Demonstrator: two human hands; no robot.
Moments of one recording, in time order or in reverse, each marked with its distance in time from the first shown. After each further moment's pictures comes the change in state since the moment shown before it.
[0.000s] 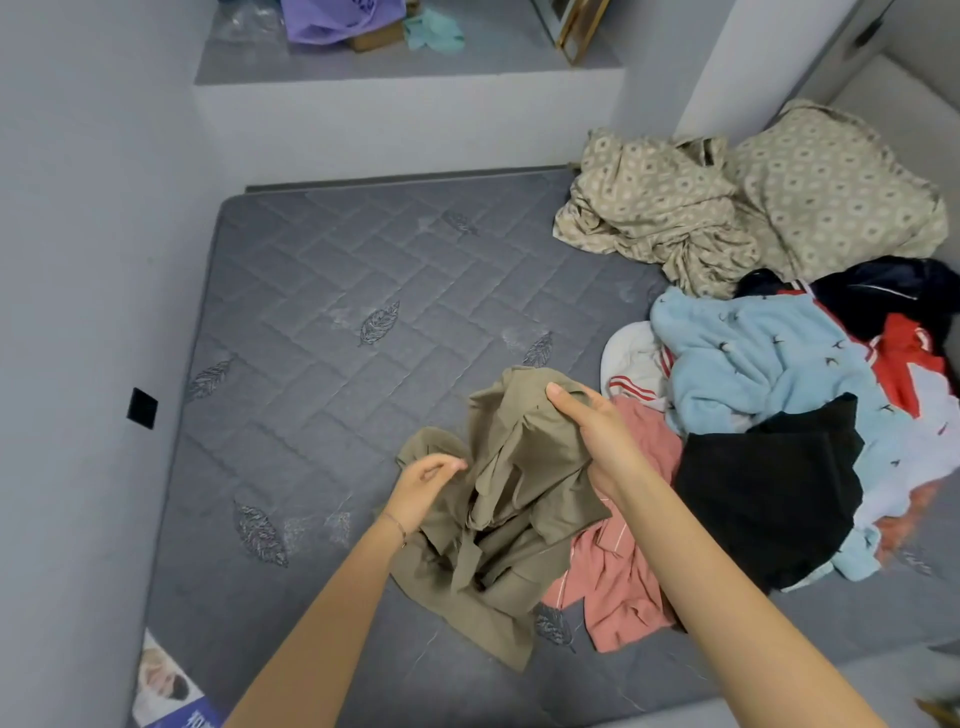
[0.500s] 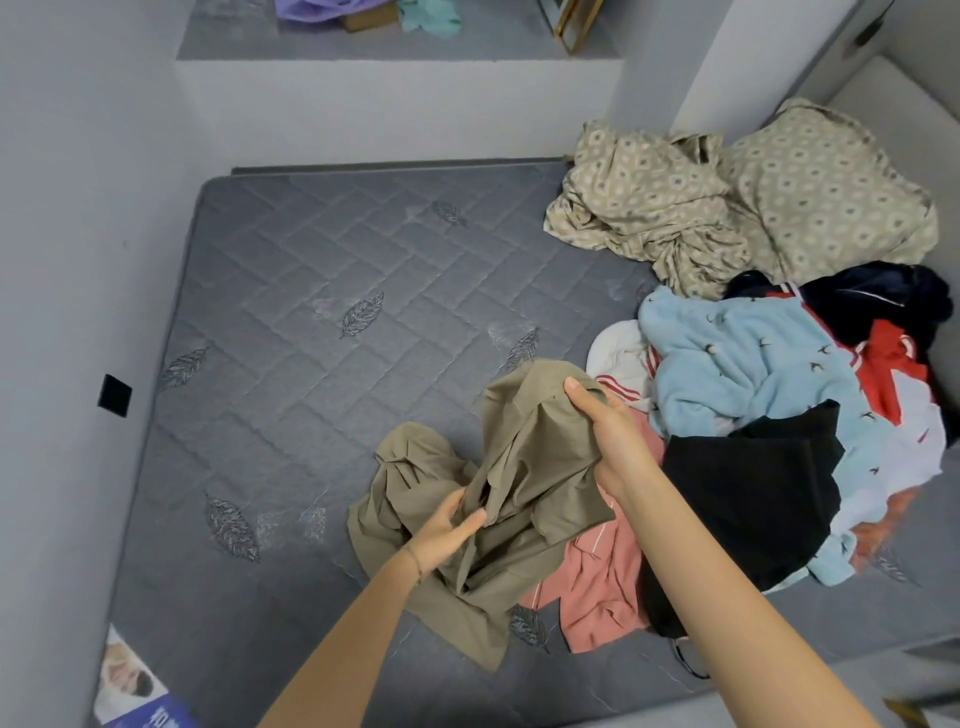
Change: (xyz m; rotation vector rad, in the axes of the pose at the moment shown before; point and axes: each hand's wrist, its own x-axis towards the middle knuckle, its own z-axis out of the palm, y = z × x) left_hand -0.006 -0.041 0.063 0.003 -0.271 -0.189; right_hand 0.009 -0.014 -0.035 0.103 0.100 0.027
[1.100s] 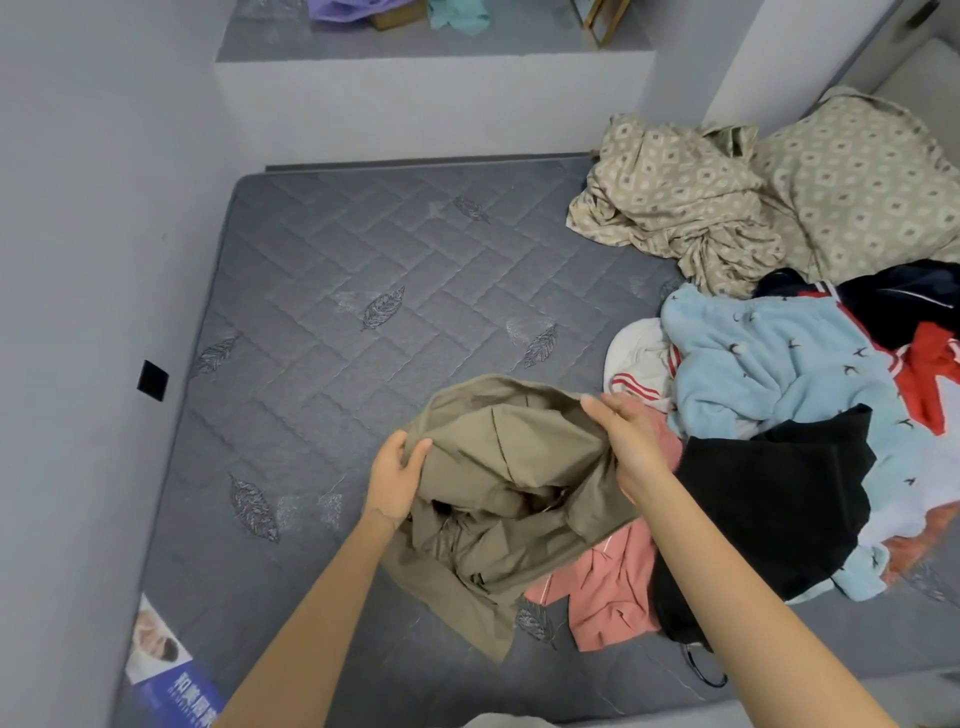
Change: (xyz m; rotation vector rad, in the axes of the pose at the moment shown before) left_hand -0.023 0.054 -0.036 0.092 0.640 0.311; right_hand 0.037 0.028 -0.046 -0.242 0.199 0.030
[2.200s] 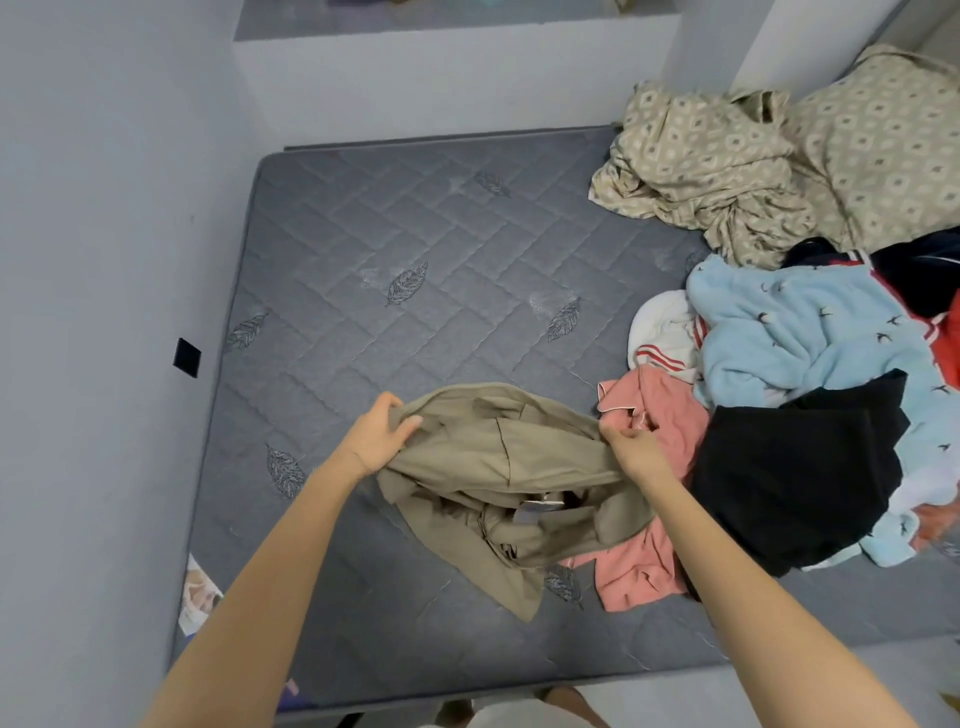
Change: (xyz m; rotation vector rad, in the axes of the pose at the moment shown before) left_hand 0.013 -0.003 -0.086 0.527 -0.257 -0.105; right_hand -0.005 0.070 -0.011 -0.775 0.026 0.123
